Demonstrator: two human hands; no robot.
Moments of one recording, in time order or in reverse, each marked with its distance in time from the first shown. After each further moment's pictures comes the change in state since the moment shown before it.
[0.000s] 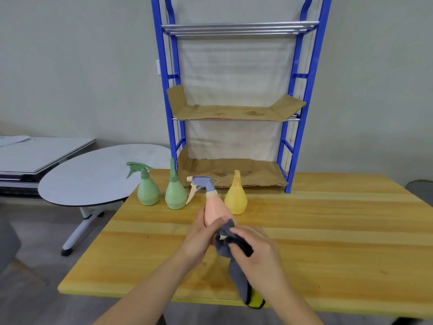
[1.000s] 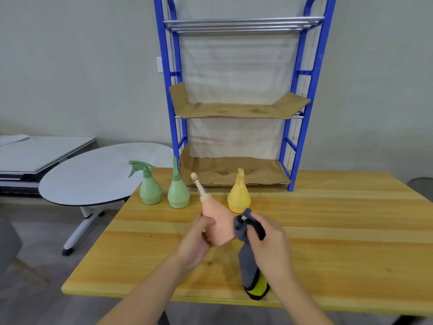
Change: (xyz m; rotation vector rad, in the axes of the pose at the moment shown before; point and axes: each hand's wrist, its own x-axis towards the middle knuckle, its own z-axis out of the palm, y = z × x) left_hand -0.006 0.001 -0.018 -0.296 0.023 -0.158; right_hand 0.016 0.006 0.003 -0.110 0.153 0.122
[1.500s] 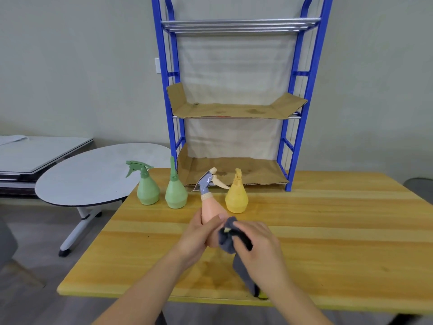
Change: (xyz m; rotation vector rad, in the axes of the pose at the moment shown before) left_hand 0.005 0.001 0.004 0.247 -0.018 0.080; right_hand -0.010 -0.006 -0.001 -0.046 -0.139 -0.196
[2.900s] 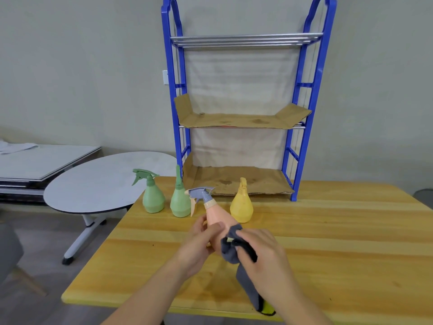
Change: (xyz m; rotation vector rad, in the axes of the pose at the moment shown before) left_hand -0.009 0.011 -0.003 -0.064 0.011 0.008; right_hand 0.001 -0.012 -0.010 -0.013 -0.028 -0.061
